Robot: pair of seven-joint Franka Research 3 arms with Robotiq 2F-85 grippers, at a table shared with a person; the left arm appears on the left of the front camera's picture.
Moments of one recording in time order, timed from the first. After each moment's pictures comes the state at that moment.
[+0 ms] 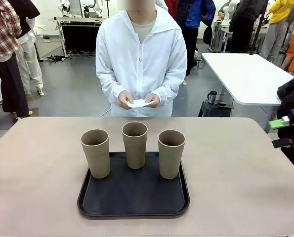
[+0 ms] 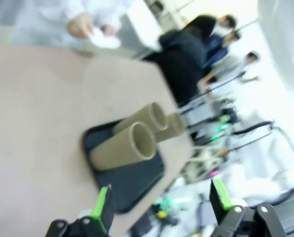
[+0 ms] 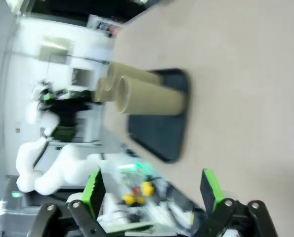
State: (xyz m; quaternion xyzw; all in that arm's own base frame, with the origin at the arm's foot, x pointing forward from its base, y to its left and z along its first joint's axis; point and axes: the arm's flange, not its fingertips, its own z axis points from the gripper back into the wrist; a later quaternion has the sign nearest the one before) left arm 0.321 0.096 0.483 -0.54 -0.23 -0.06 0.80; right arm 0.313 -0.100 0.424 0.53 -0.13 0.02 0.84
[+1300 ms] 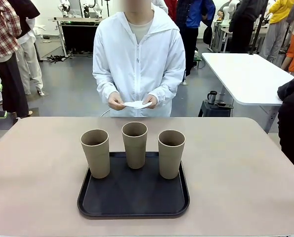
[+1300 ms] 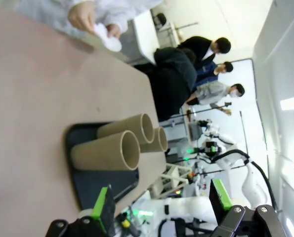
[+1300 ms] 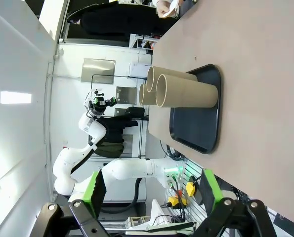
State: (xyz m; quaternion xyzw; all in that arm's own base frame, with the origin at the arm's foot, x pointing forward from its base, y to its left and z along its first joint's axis) left arm 0.332 0.090 0.471 -0.59 -0.18 0.04 0.79; right arm 0.265 -0.147 0.435 0.60 -0.12 -0.05 0.79
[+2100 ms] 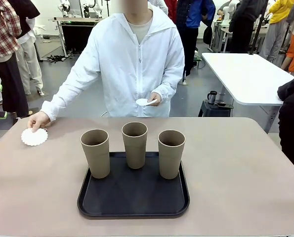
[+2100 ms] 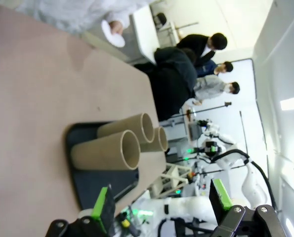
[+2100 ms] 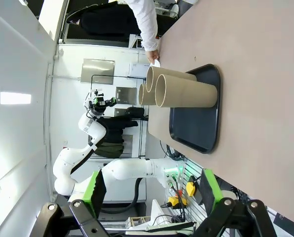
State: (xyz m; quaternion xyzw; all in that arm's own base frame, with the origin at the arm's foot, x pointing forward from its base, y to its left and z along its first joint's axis) left arm 0.332 0.090 0.470 -0.59 -0.18 0.04 0.79; right arm 0.265 -0.147 0.434 0.60 -0.12 -0.05 0.79
